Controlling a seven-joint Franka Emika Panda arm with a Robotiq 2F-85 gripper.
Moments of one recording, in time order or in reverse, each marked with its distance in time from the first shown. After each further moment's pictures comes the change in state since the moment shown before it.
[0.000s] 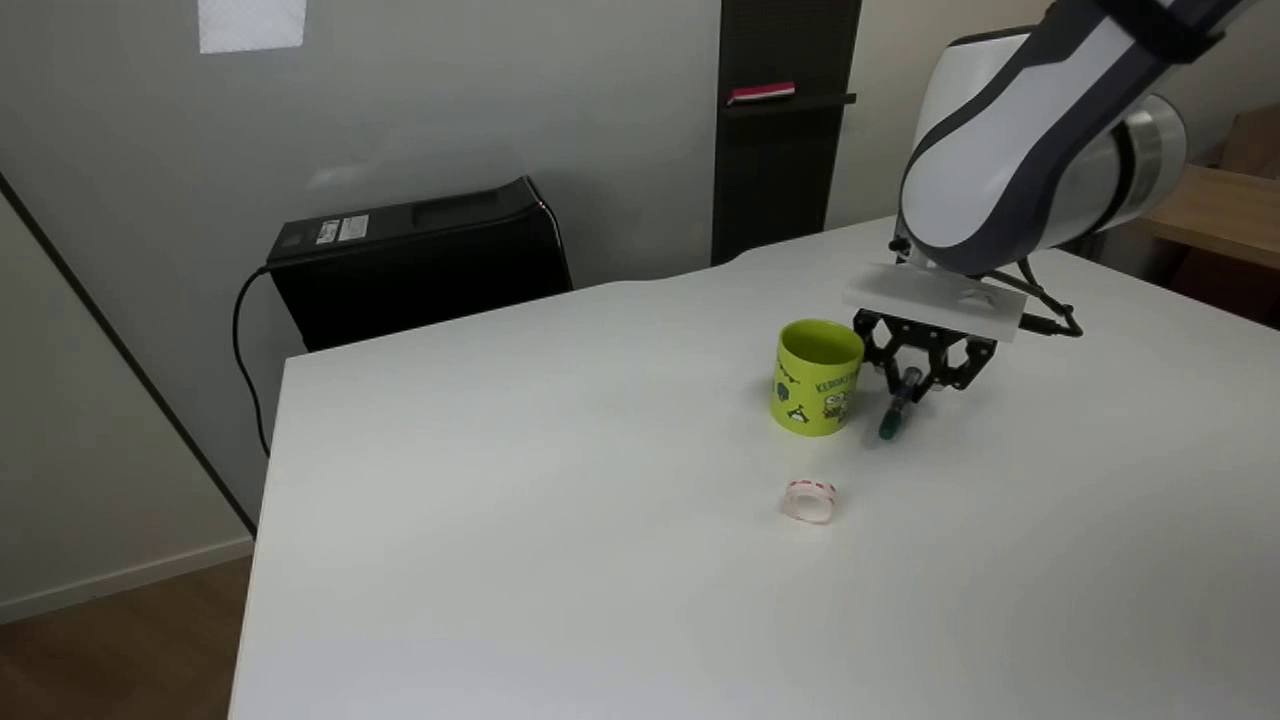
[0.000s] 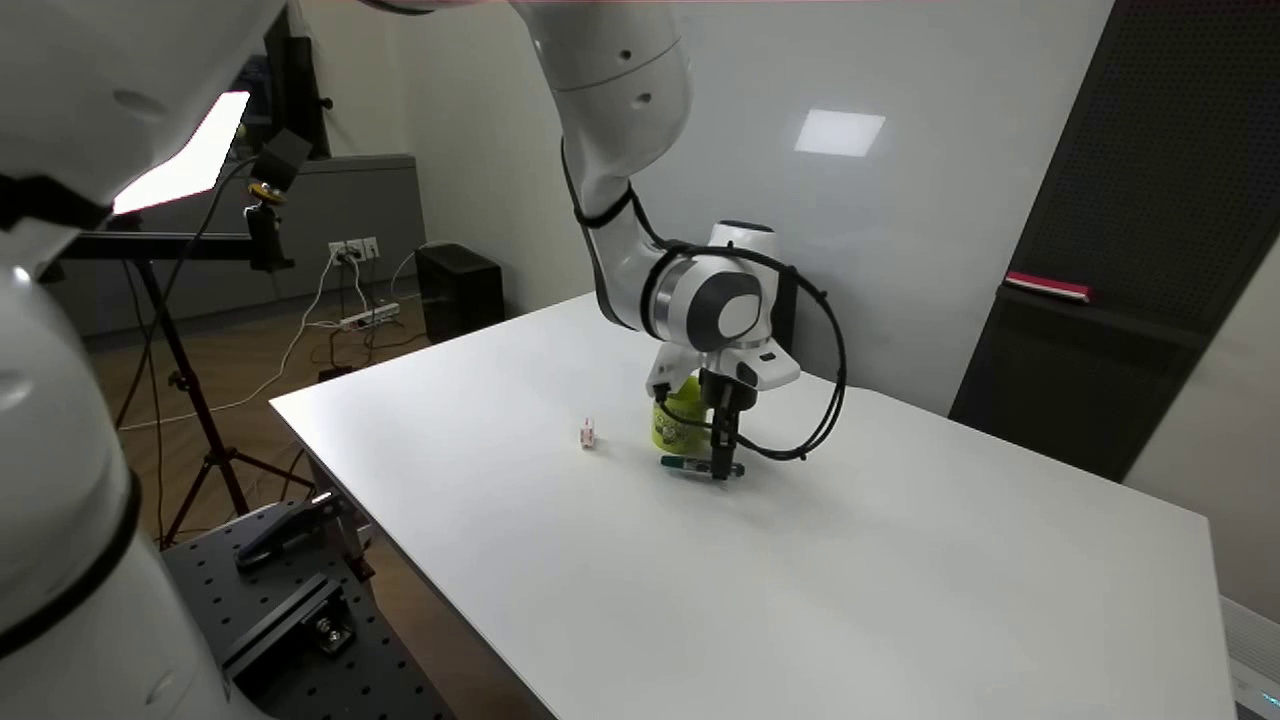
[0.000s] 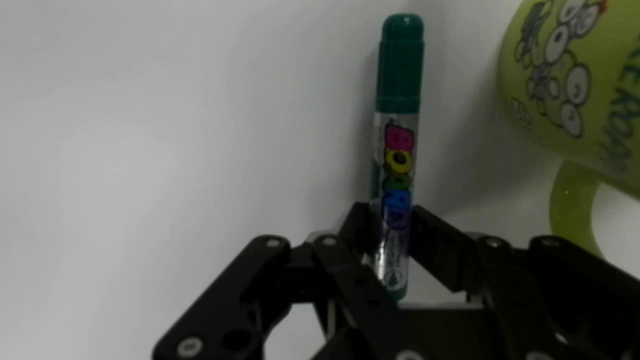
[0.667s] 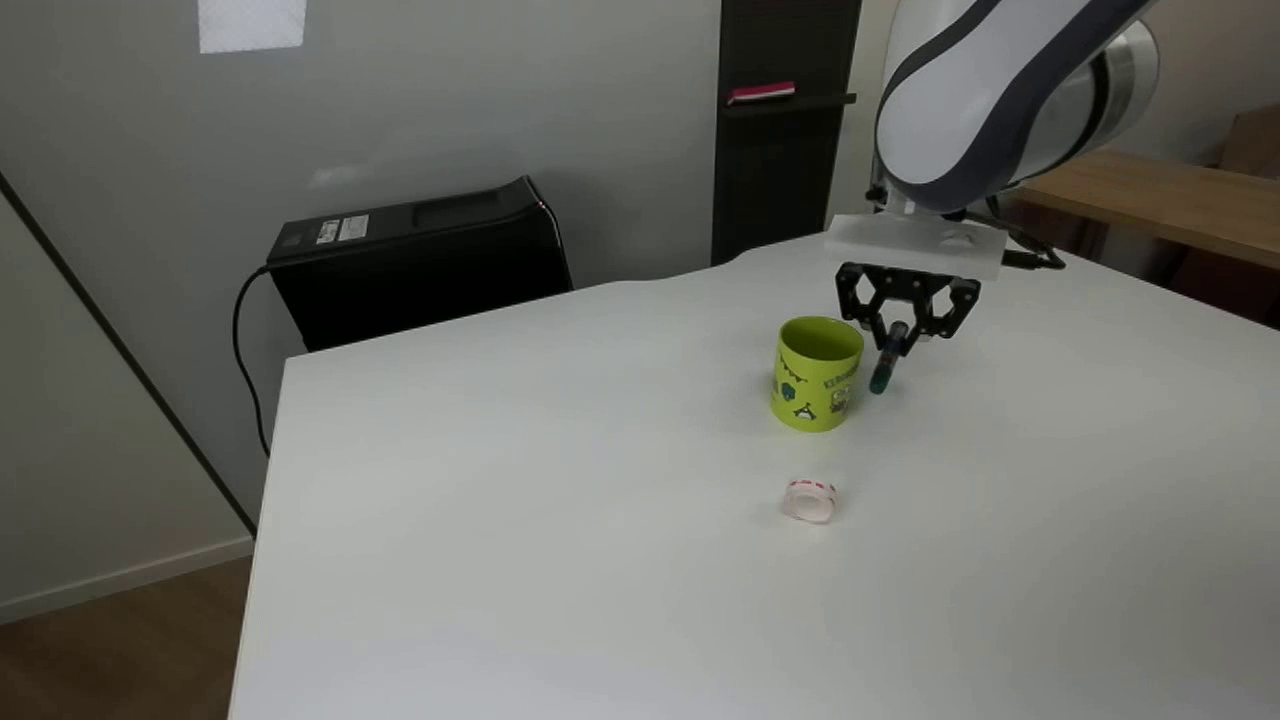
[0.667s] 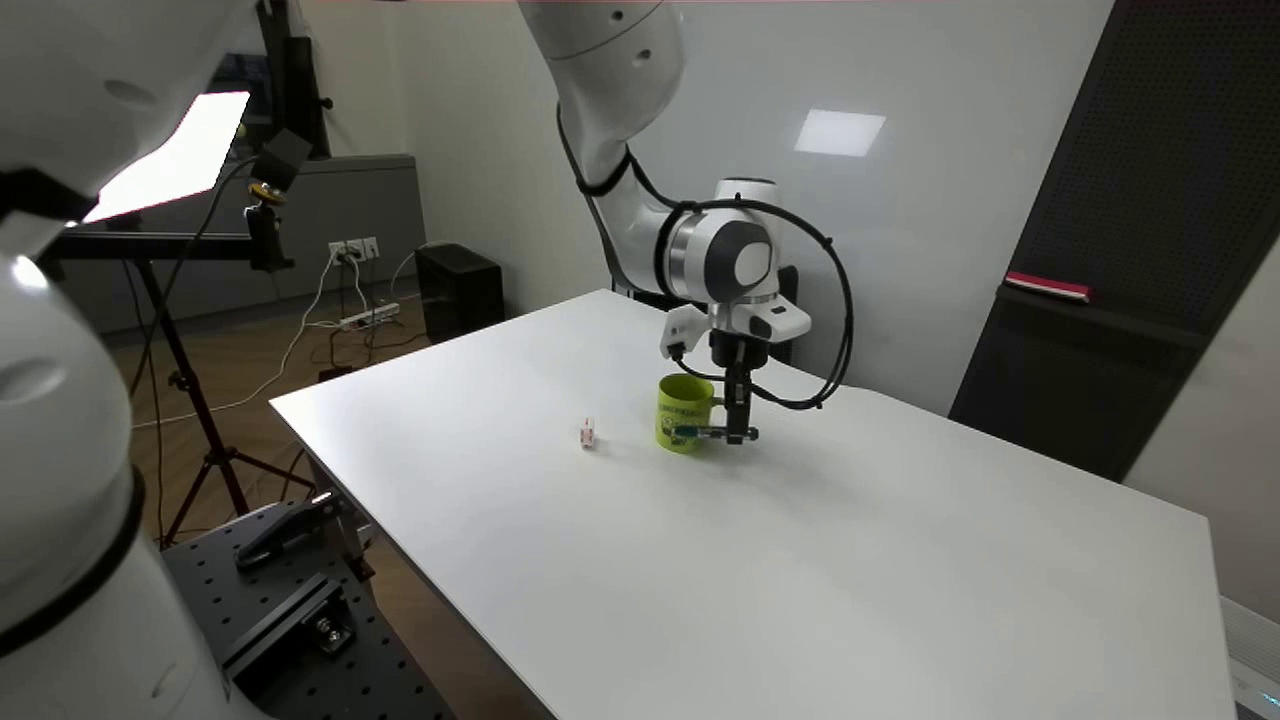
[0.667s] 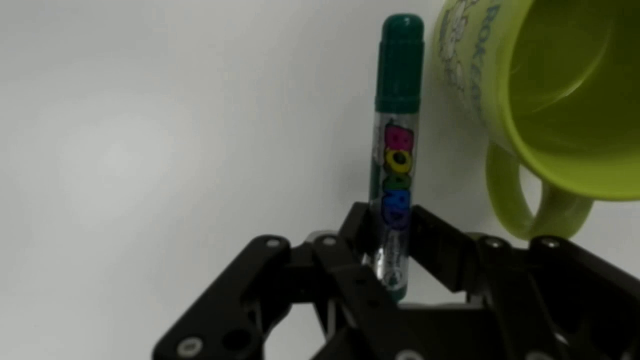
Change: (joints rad) arm 0.056 -0.032 -0.052 0.092 -0.067 -0.133 0.009
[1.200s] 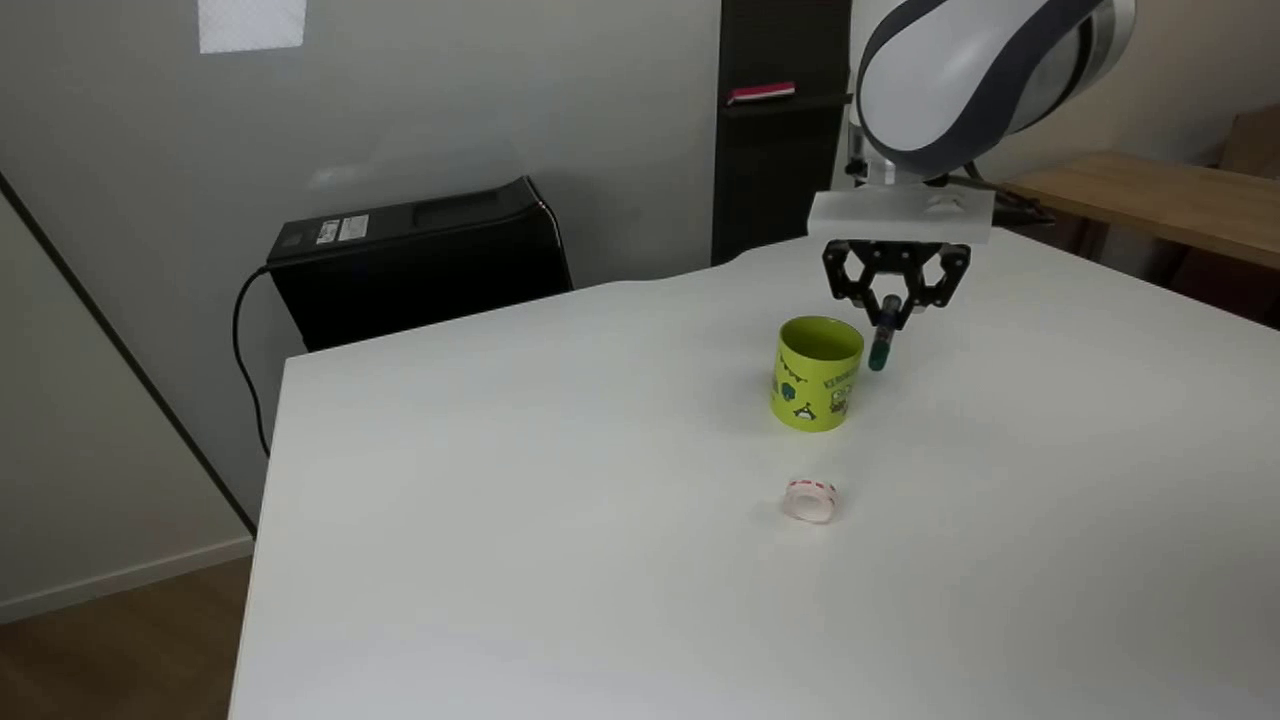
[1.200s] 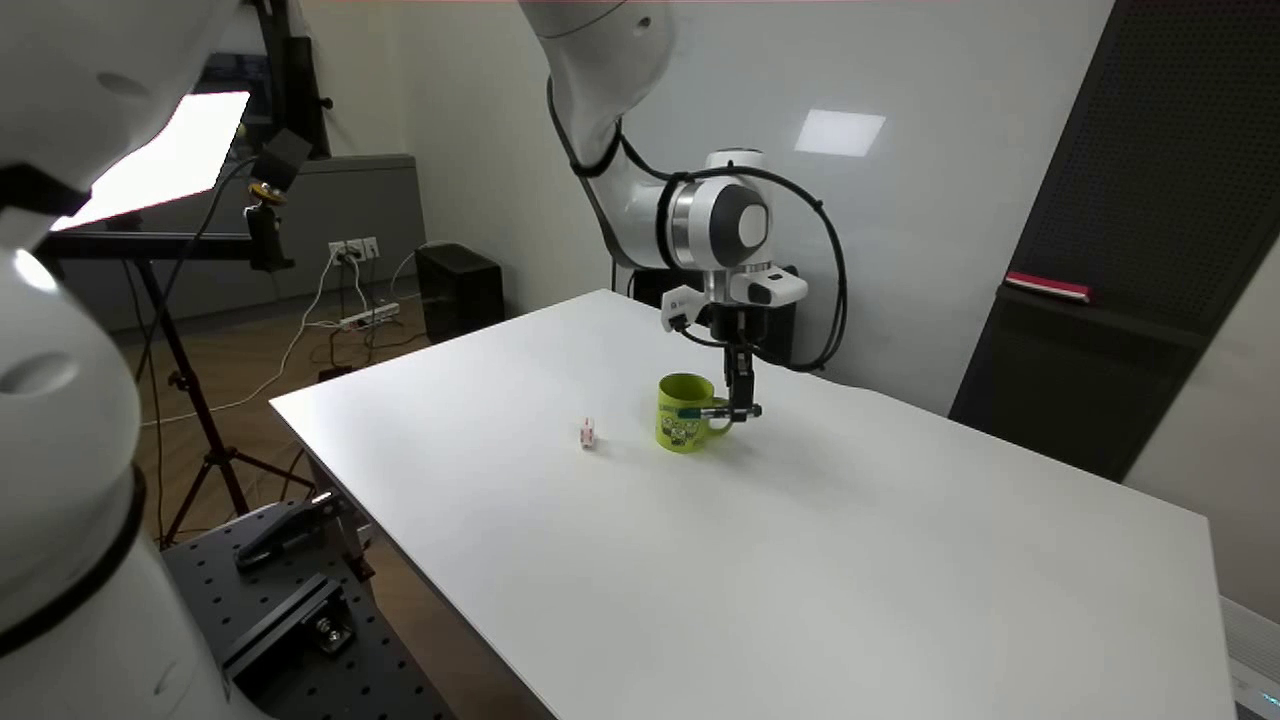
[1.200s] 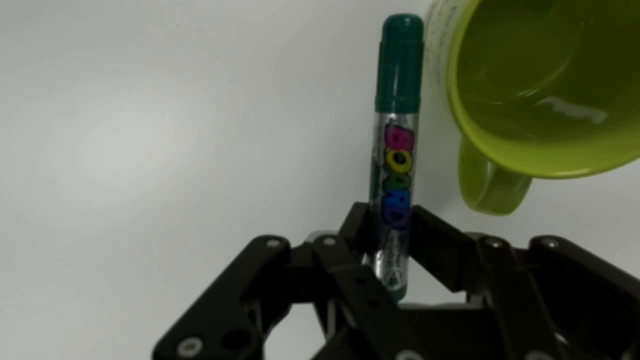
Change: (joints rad) arm 0.025 -0.020 -0.003 0.062 -0.118 -0.108 0.039
